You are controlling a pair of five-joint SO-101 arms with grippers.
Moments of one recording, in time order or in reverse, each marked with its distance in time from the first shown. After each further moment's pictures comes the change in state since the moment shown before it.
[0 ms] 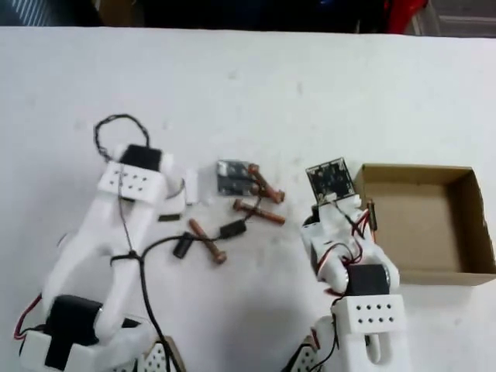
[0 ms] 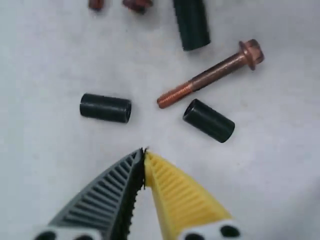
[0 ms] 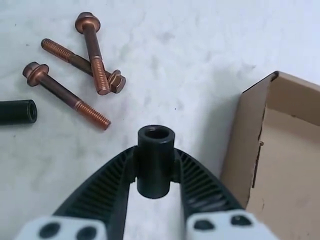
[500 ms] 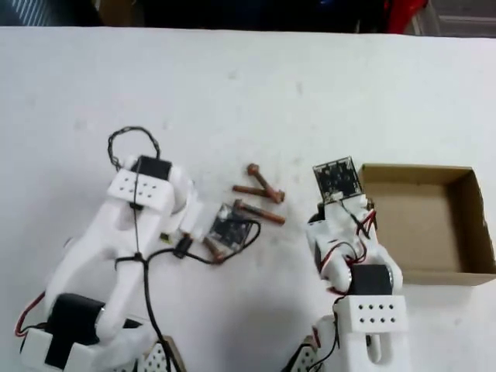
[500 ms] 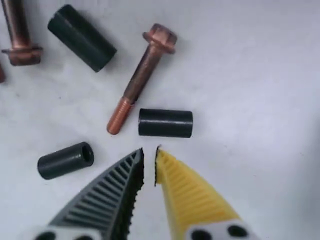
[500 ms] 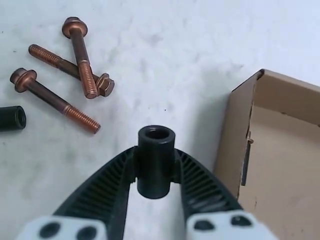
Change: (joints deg) left arm 1.9 0.4 6.5 0.4 -24.9; right arm 2.3 0.0 0.0 -0.9 0.0
